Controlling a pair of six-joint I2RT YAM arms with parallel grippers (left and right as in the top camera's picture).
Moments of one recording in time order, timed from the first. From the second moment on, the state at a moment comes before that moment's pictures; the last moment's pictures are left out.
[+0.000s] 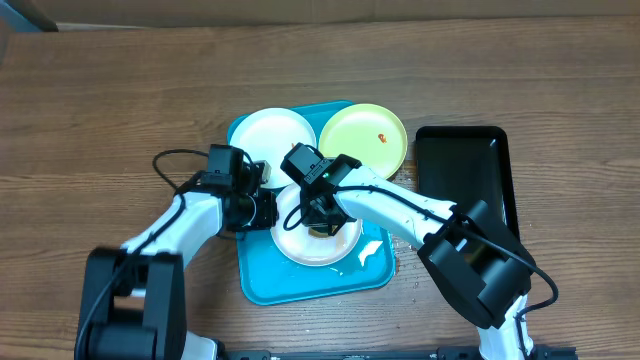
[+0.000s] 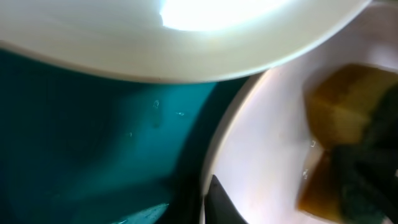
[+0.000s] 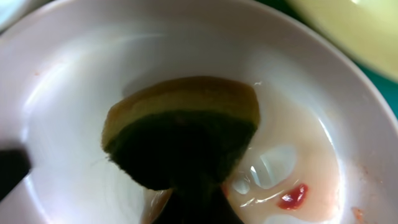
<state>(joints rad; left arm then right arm) -0.13 1.66 0.79 -0.46 0.38 -0.17 0.81 2.07 1.44 -0.80 0.00 0.75</state>
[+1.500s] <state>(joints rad) -0.15 1.70 0.83 -0.53 0.35 -0.26 0.70 2.03 1.53 -1.12 0.29 0.77</state>
